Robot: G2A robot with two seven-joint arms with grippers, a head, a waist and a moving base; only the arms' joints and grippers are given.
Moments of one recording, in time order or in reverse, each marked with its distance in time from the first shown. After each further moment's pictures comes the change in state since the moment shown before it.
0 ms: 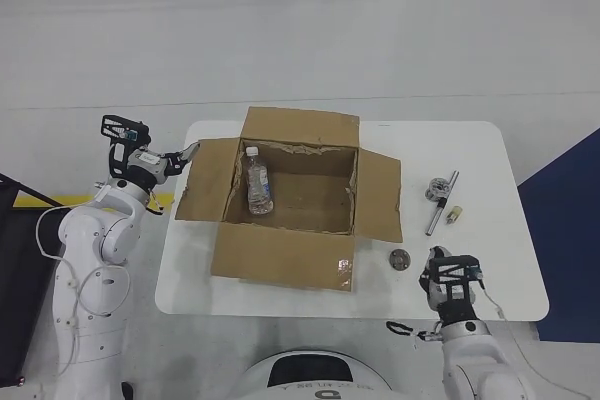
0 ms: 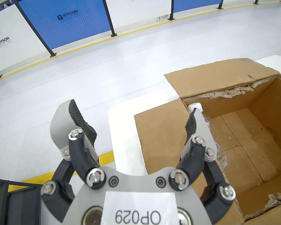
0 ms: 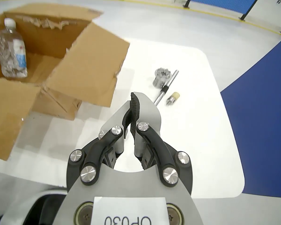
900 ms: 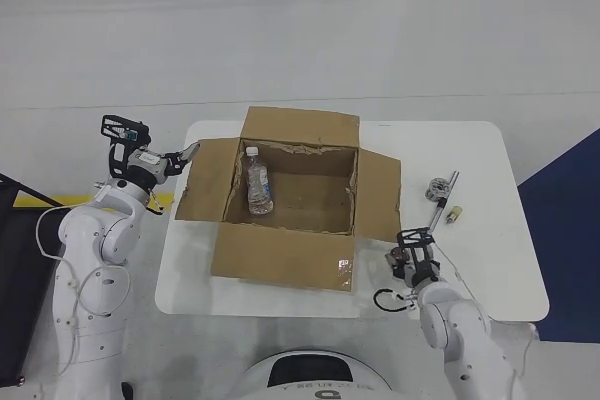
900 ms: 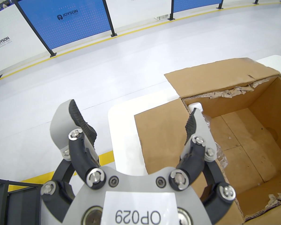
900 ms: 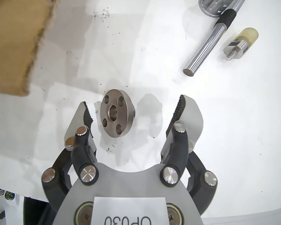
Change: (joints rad) left arm 0.000 0.000 0.000 0.000 0.000 0.000 0.000; right arm 0.422 -0.008 -0.071 0.426 0.108 -0.083 0.379
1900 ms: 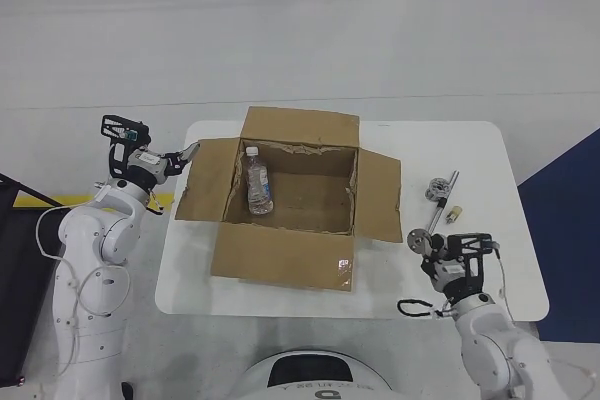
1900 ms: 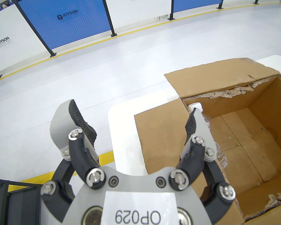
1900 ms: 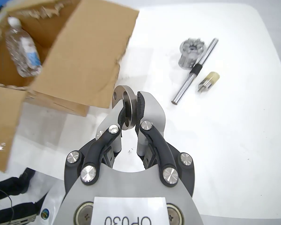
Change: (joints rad) left arm 0.000 0.000 0.000 0.000 0.000 0.000 0.000; right arm -0.329 0.007 0.256 -0.369 0.342 -0.149 -0.340
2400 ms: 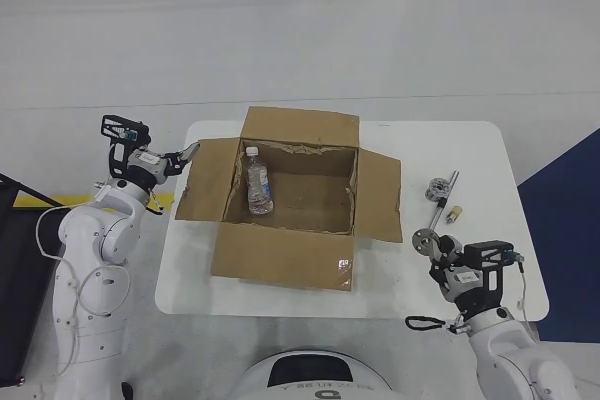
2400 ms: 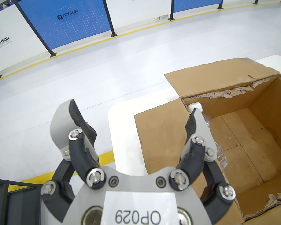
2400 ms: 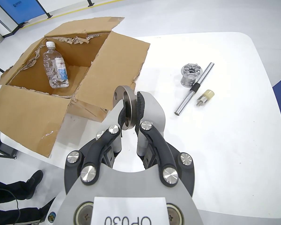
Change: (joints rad) left arm 0.002 0.004 -0.007 0.007 0.024 0.019 -0.001; right arm -0.072 -0.001 0.030 -0.083 0.028 -0.016 -0.032
